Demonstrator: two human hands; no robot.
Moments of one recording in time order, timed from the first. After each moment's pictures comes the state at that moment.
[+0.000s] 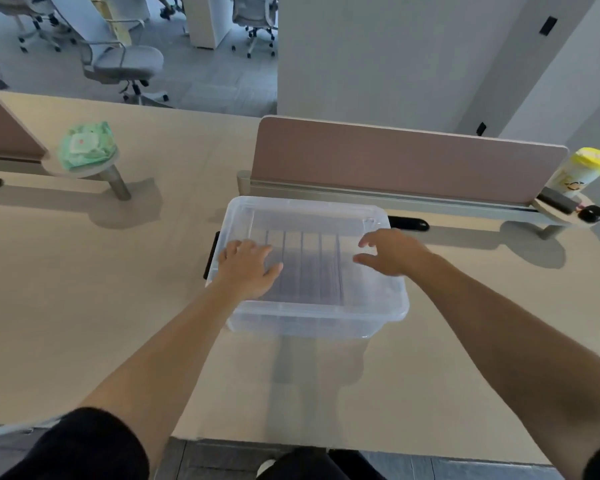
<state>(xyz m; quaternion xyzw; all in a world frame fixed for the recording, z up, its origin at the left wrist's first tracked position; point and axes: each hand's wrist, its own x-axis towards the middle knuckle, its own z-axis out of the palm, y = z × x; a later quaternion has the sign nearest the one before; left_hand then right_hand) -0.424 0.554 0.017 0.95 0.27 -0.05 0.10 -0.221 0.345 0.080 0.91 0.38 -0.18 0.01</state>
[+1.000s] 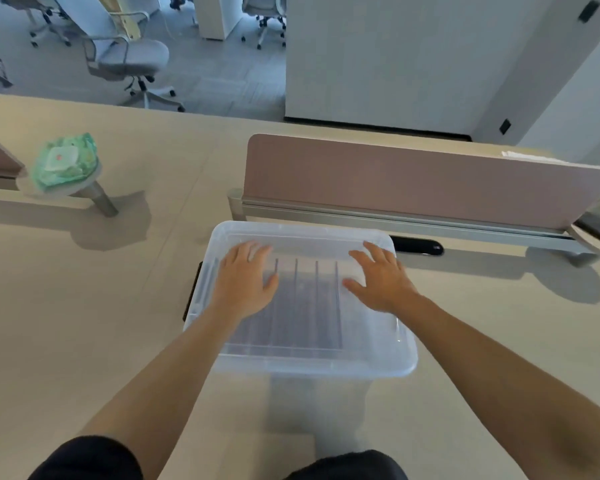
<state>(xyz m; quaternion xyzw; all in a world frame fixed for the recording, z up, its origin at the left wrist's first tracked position) -0.346 0.591 -0.006 0.95 0.28 0.08 0.12 -0.158 0.383 0.016 0.90 0.41 -0.15 -0.01</state>
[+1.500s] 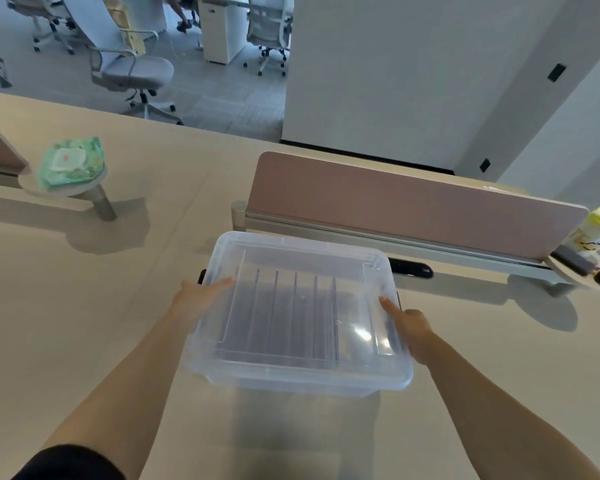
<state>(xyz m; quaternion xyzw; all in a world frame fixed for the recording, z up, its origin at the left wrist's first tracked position) -0.402 0.648 -0.018 0.65 0.59 -0.02 0.48 -0.159 0.327 -0.010 0.85 -0.06 -0.32 -0.41</state>
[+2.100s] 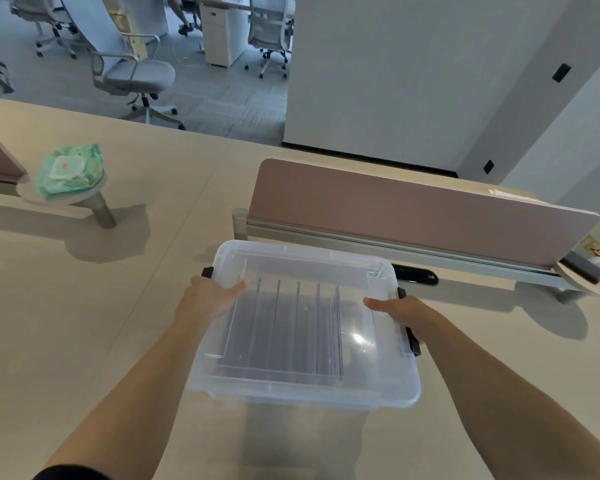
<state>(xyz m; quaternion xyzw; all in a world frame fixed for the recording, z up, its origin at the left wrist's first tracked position) -0.374 0.646 -0.007 0.73 0.59 -0.03 0.34 -0.143 0.364 0.029 0.88 0.01 -0.38 -0.28</state>
